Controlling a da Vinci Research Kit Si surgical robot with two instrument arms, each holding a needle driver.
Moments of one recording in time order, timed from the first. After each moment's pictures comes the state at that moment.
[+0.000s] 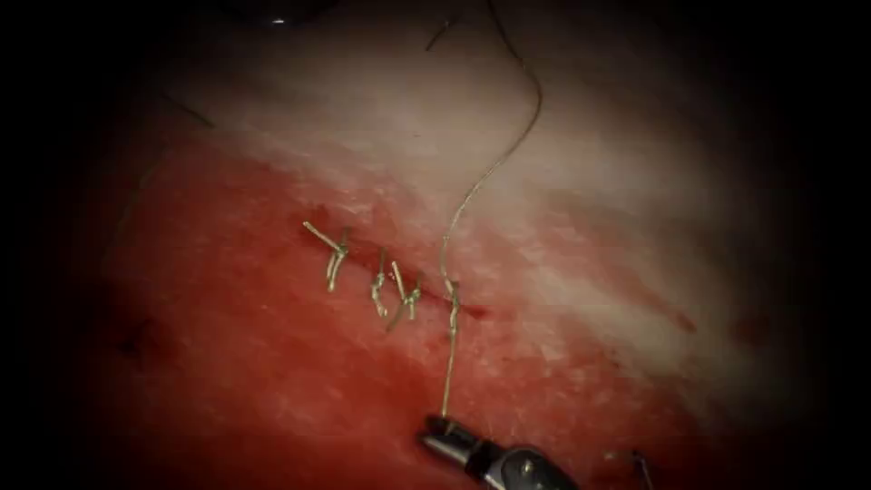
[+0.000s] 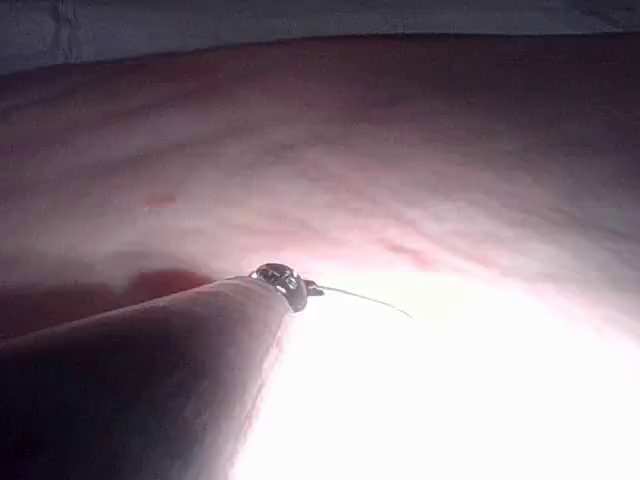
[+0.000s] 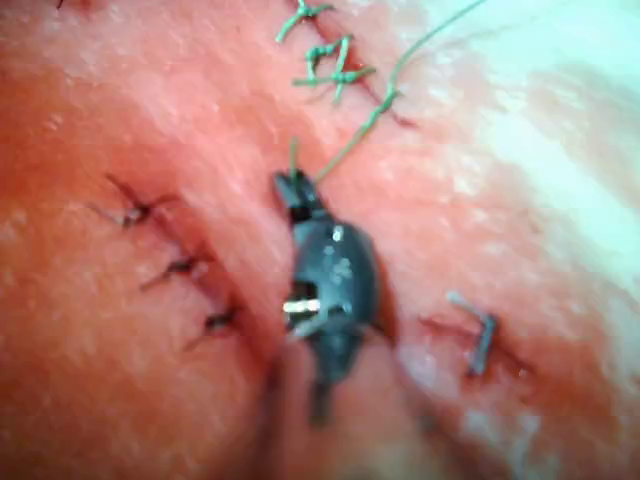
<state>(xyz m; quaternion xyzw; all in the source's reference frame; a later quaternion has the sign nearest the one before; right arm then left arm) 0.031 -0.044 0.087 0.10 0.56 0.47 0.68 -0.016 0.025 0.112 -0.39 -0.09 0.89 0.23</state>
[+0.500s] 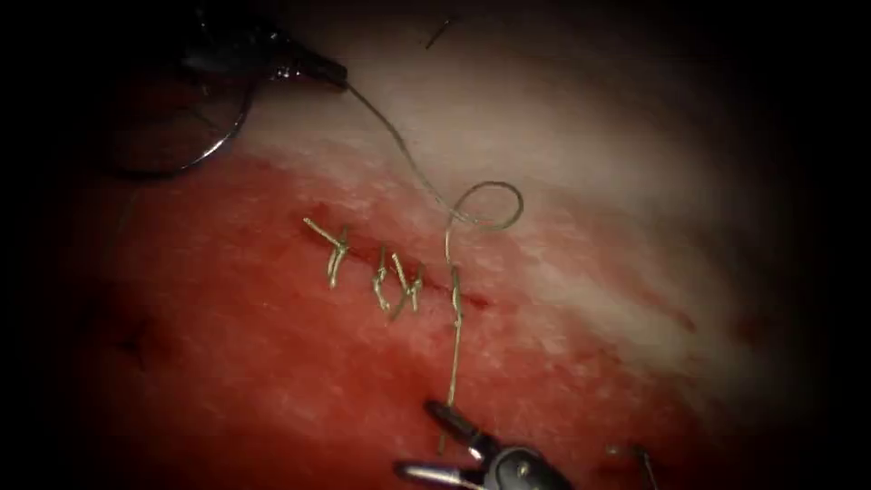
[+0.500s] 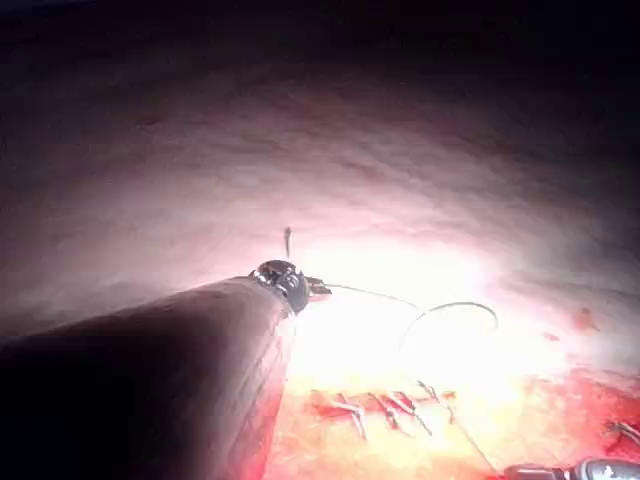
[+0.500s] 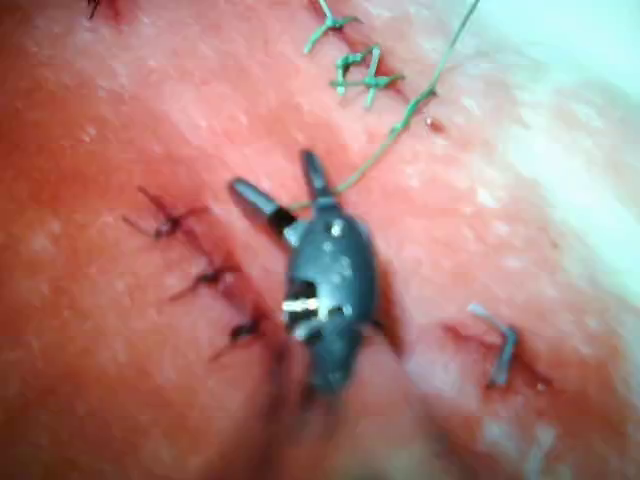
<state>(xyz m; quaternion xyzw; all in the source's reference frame) 0.031 -0.042 0.085 0.12 0.59 0.46 0.65 -0.013 0.009 0.099 -0.42 -0.14 0.88 0.18</state>
